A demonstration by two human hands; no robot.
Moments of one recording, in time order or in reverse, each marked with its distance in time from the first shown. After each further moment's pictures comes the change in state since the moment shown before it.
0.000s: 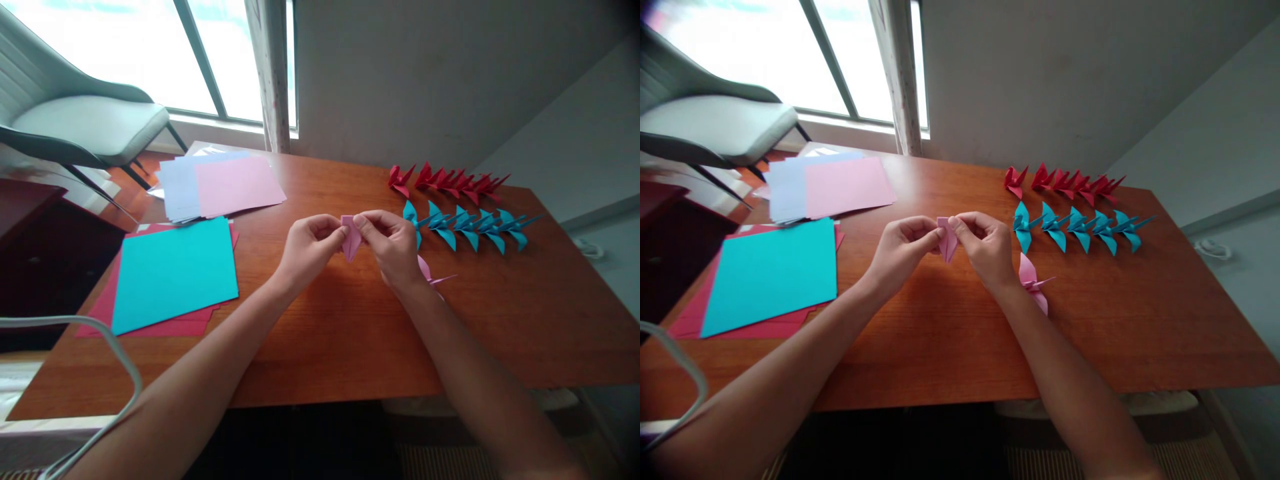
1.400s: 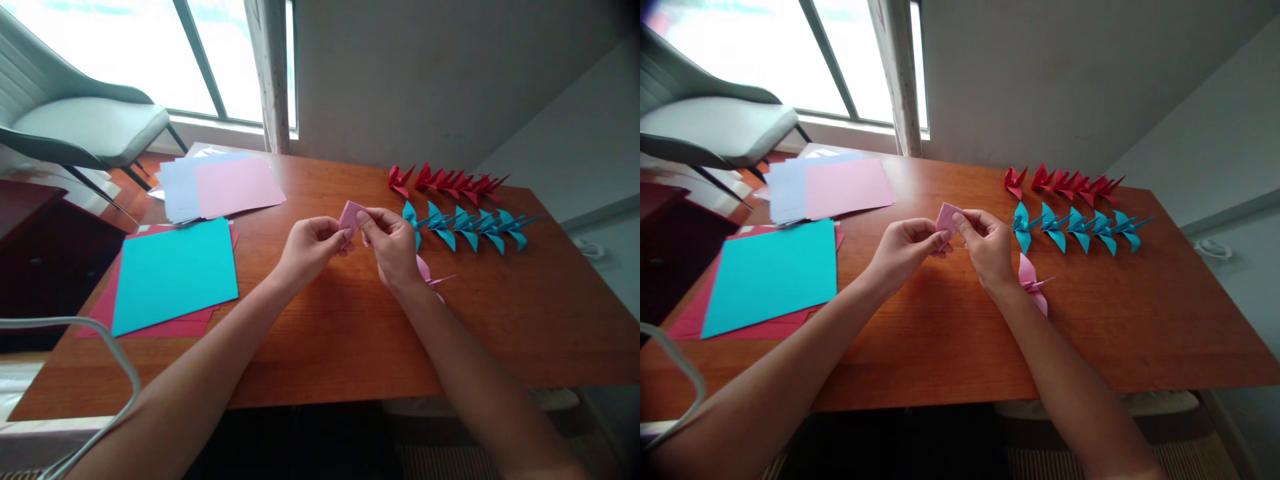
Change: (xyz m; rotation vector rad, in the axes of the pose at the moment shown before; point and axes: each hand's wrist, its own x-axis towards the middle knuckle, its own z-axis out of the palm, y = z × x) left_hand 0.003 0.003 -0.002 -0.007 -0.089 -0.095; right_hand 0.003 0.005 0.002 0.070 0.085 0.060
